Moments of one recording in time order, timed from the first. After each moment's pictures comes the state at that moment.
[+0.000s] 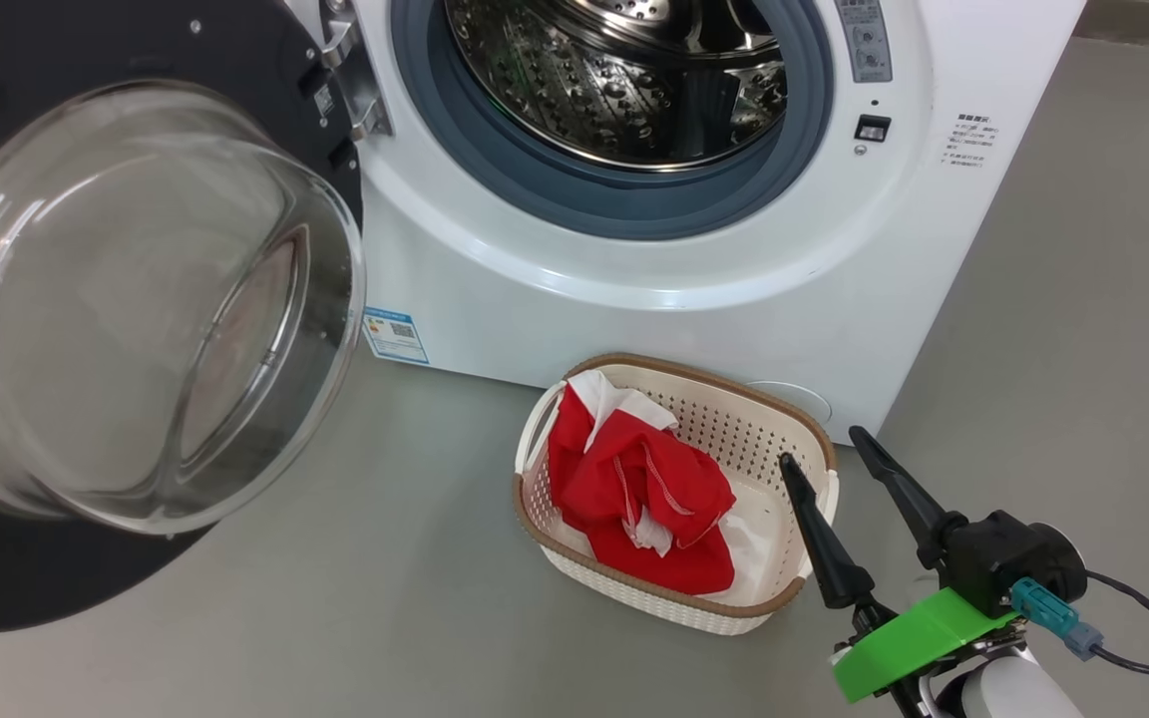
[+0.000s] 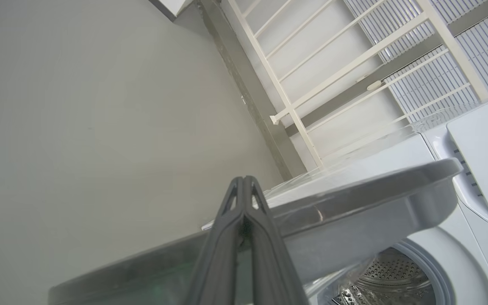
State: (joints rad) left arm -0.68 0.36 0.72 0.56 -0.81 0.09 0.67; right arm -0.13 -0.07 0.18 0.25 0.25 0.12 -0.26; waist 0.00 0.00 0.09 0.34
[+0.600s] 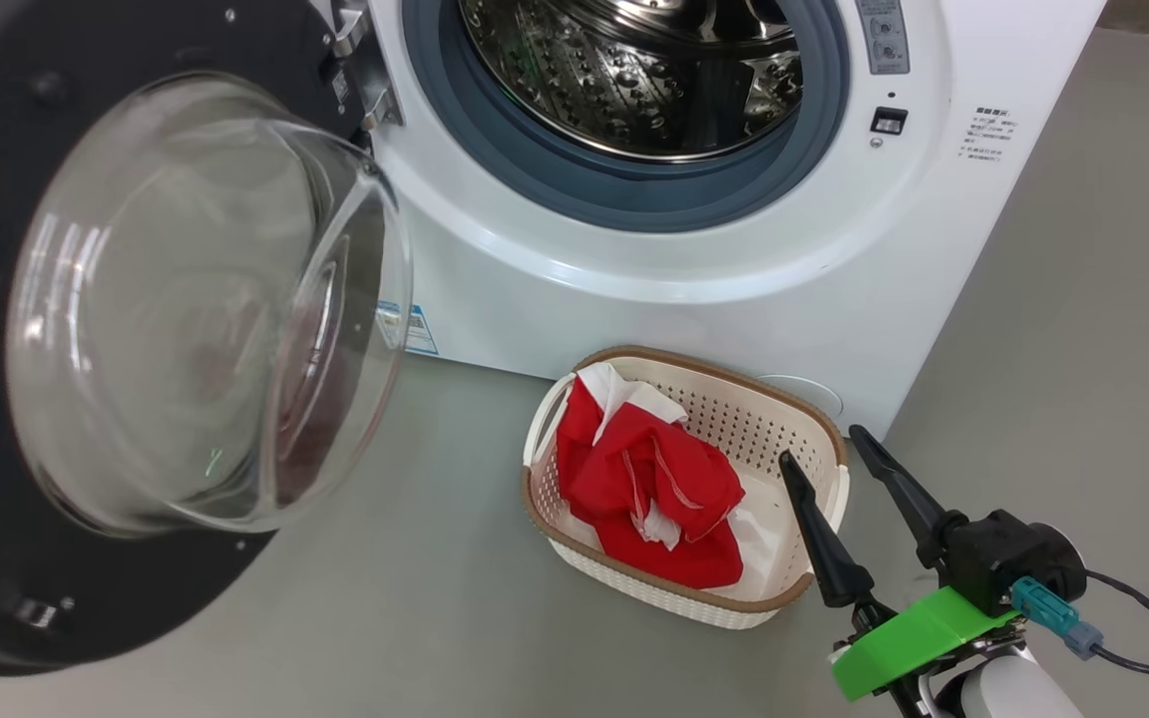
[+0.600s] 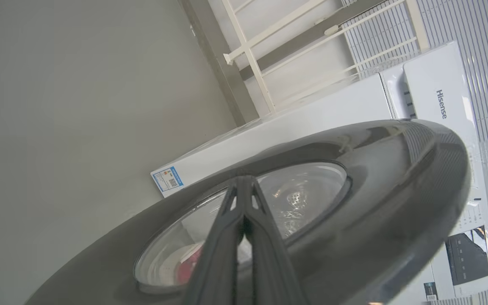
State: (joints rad) left arm -0.63 0.30 0.77 0.55 -1.02 -0.04 0.87; right arm -0.13 -0.06 0.18 0.25 0.25 0.12 -0.26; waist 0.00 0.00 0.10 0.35
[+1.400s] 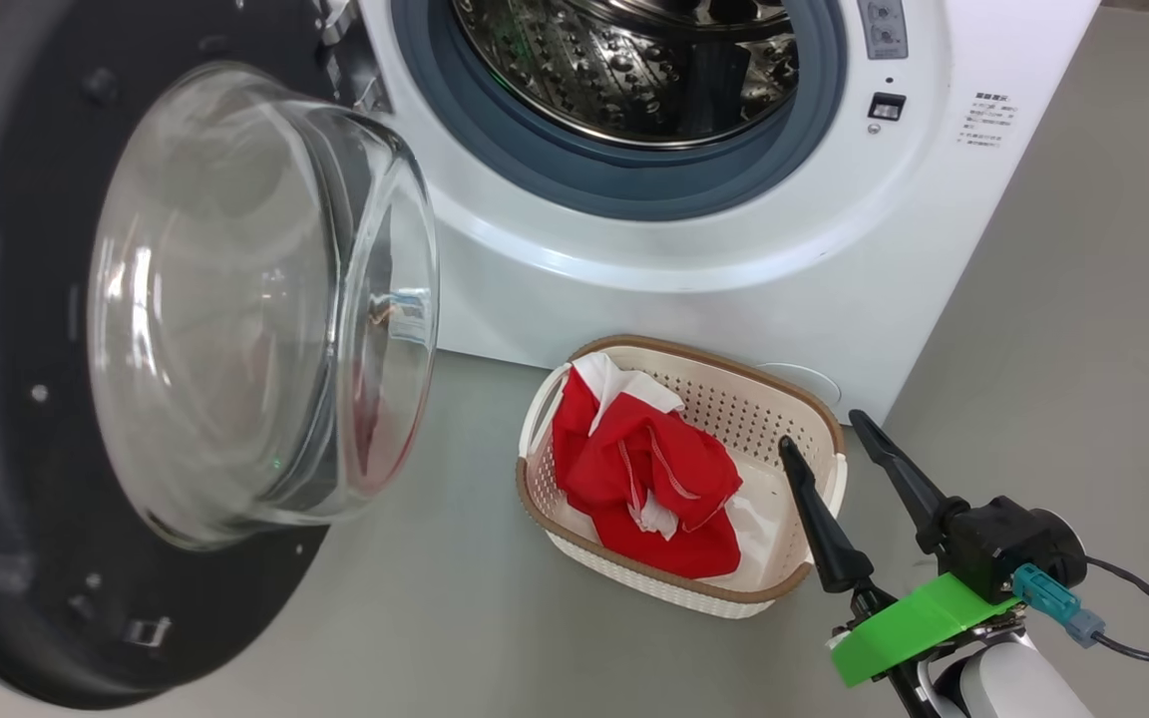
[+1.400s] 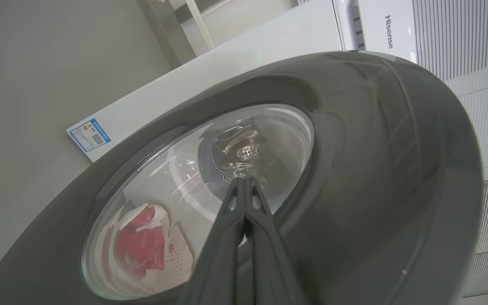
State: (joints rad) left arm -0.52 0.13 0.74 0.38 -1.22 -0.12 0.99; right arm -0.15 -0.06 0.18 0.25 0.25 0.12 -0.26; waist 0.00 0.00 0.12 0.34
